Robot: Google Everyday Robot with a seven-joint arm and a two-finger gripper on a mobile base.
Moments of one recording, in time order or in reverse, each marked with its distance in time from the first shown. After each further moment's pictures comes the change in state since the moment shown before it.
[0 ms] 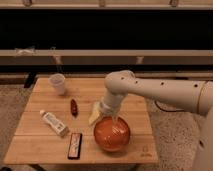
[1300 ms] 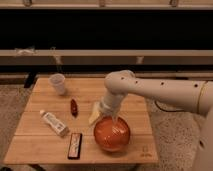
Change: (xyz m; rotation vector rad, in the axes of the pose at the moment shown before) arm -0.001 0.000 -0.001 0.010 -0.004 -0.001
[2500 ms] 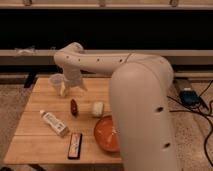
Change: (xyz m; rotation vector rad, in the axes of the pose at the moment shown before) arm -0.231 0.113 -0.015 0.263 -0.183 -0.095
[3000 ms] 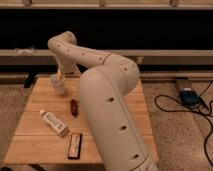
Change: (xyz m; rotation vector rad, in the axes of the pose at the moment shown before) arm -0.107 -0.005 0.011 0.032 -0.050 -0.026
